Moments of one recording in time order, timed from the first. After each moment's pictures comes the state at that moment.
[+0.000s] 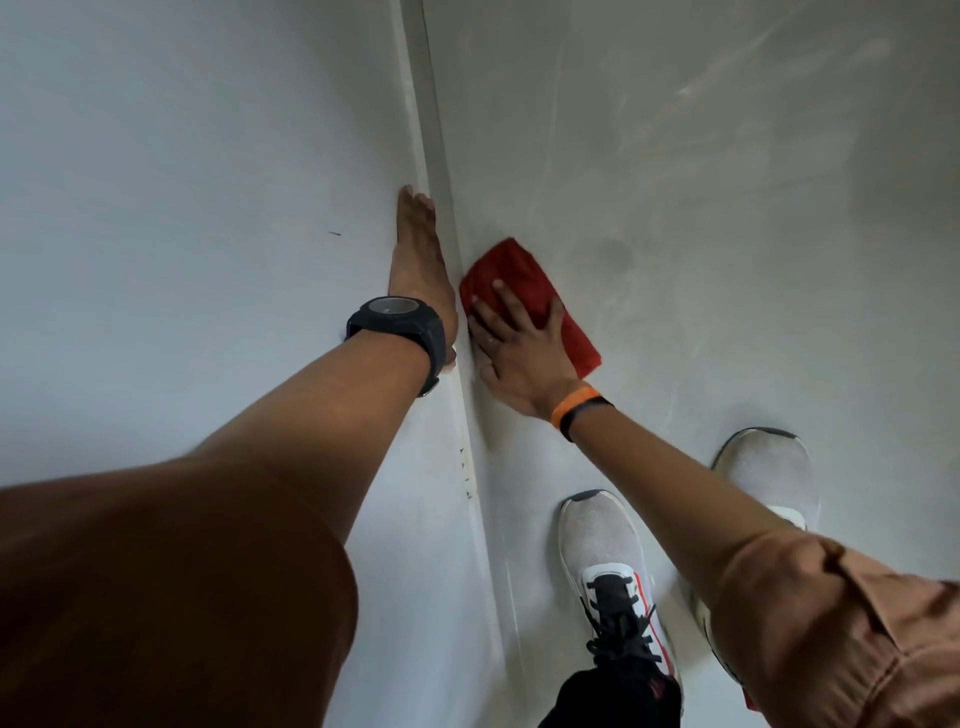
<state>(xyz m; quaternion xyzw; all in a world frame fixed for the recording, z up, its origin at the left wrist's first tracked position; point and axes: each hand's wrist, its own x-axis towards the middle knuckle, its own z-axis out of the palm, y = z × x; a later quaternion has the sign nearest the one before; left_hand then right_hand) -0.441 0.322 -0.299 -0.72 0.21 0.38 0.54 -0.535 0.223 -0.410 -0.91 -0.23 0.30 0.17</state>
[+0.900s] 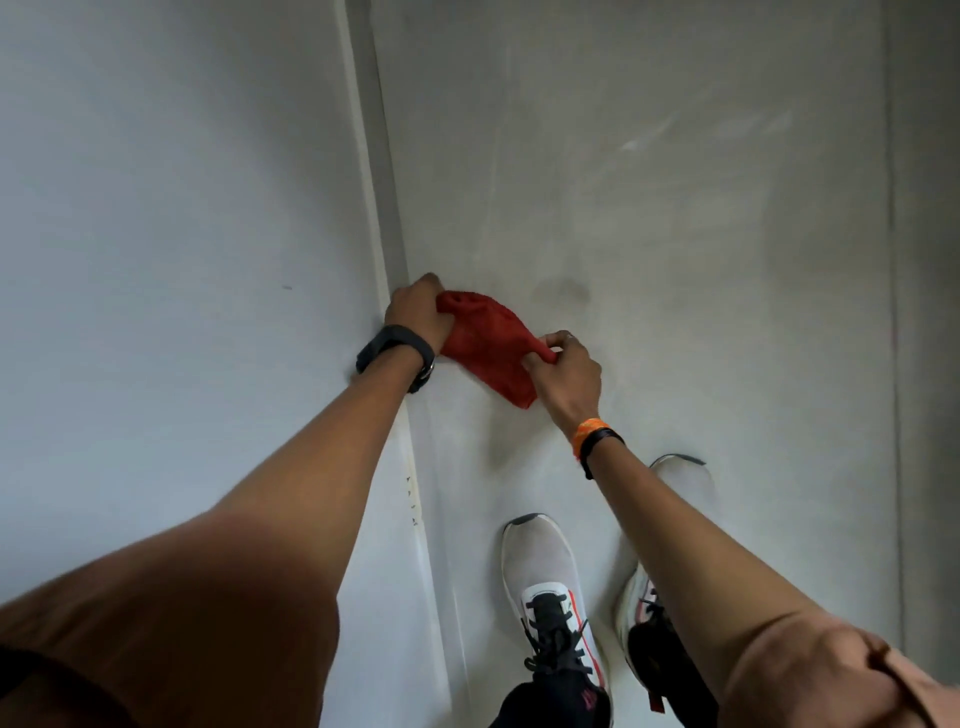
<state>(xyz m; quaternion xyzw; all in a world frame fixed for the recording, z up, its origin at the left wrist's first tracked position) -0.432 0.296 -0.331 -0.92 -0.14 0.33 -0.18 -0.516 0.132 -0.360 -0.75 0.35 0.28 0.48</state>
